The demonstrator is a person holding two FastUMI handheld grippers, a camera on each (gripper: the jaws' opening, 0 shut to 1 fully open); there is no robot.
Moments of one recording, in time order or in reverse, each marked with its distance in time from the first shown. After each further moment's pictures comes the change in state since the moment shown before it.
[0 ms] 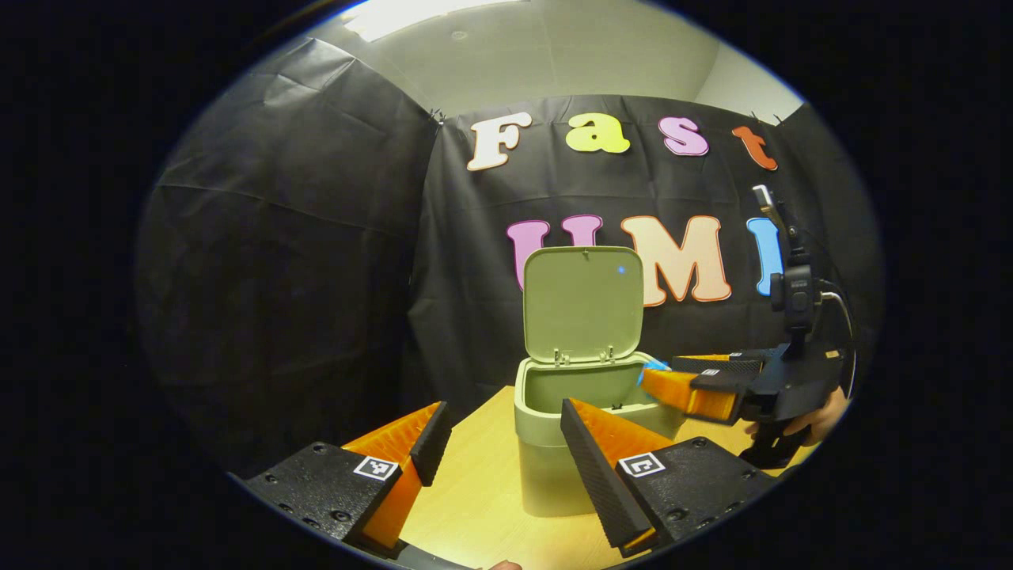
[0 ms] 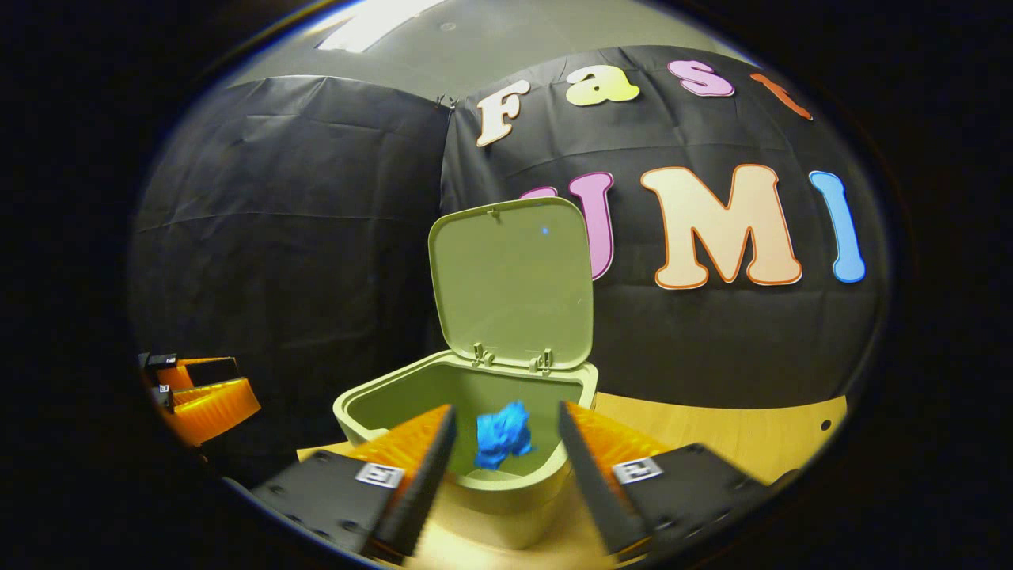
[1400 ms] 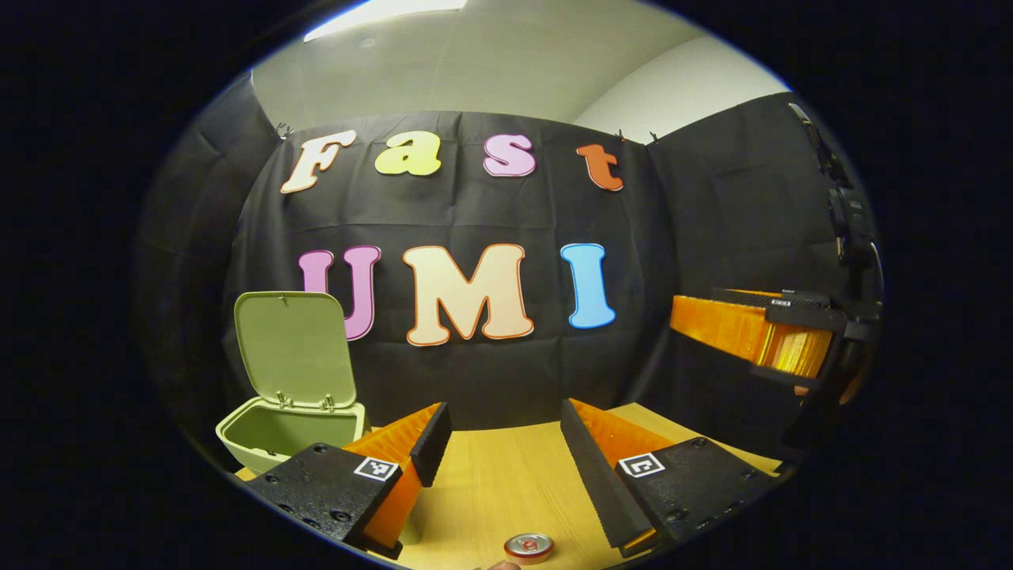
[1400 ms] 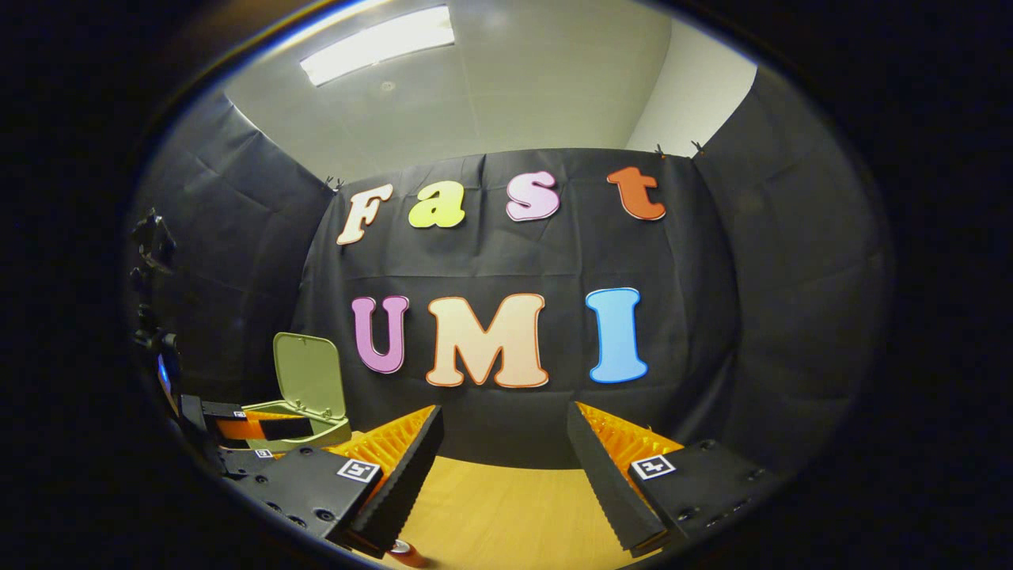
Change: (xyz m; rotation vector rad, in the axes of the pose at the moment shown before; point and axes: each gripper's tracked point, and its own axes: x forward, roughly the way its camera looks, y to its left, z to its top) left arm -0.021 -0.336 0.042 0.000 -0.083 -0.539; right arm -0.303 -0.259 0.140 -0.097 -0.315 -0.524
